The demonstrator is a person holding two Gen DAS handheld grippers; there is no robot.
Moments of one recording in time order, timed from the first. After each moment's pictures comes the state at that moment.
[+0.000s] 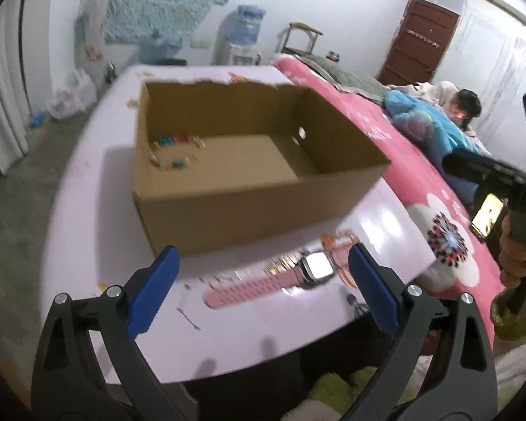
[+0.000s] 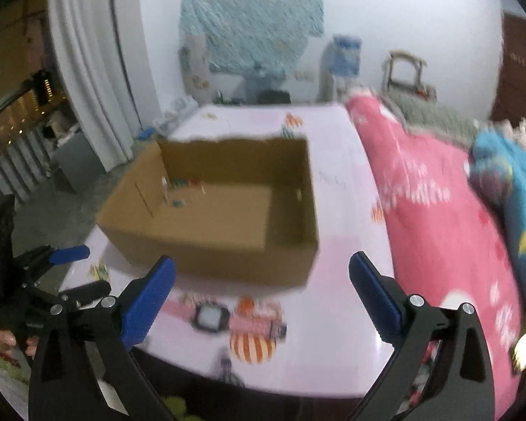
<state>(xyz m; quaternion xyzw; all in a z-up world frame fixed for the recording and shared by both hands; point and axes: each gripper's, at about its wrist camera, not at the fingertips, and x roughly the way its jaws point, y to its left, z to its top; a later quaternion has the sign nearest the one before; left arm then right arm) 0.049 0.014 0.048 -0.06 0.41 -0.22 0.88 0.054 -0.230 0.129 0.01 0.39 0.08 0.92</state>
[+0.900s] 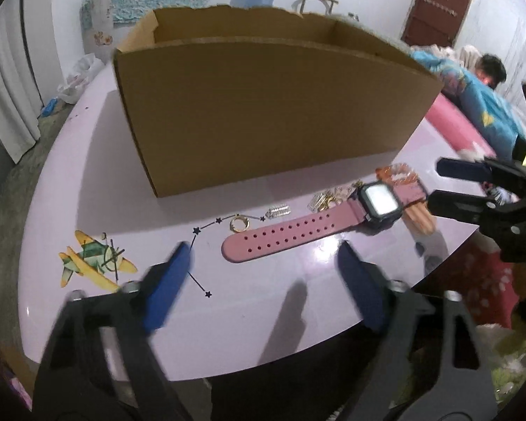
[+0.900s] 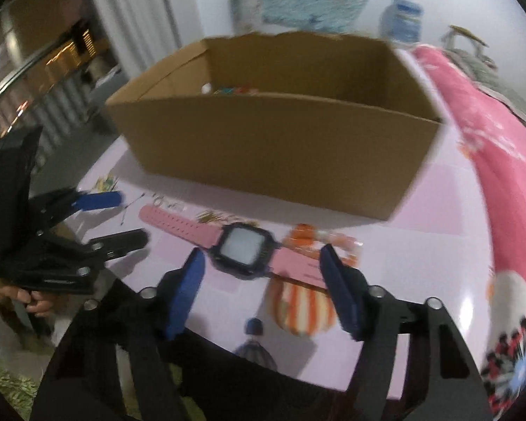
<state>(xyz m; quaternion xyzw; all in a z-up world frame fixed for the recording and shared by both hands) 0.051 0.006 -0.040 0.01 0.45 -0.17 0.88 0.055 -0.176 0.021 -0.03 0.46 0.20 0.87</state>
